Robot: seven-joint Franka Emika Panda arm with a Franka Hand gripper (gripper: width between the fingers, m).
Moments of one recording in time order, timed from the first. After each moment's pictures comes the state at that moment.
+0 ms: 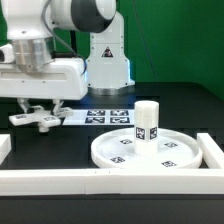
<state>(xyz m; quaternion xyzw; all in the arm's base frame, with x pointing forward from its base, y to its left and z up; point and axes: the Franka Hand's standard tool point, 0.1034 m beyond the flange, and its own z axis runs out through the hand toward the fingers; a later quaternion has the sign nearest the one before) 0.421 -0.157 0.036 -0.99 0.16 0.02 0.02</state>
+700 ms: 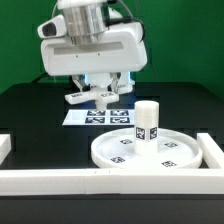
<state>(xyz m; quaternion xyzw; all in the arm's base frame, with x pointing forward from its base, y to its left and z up) 0.486 -0.045 0.101 -0.97 0.22 0.03 0.07</state>
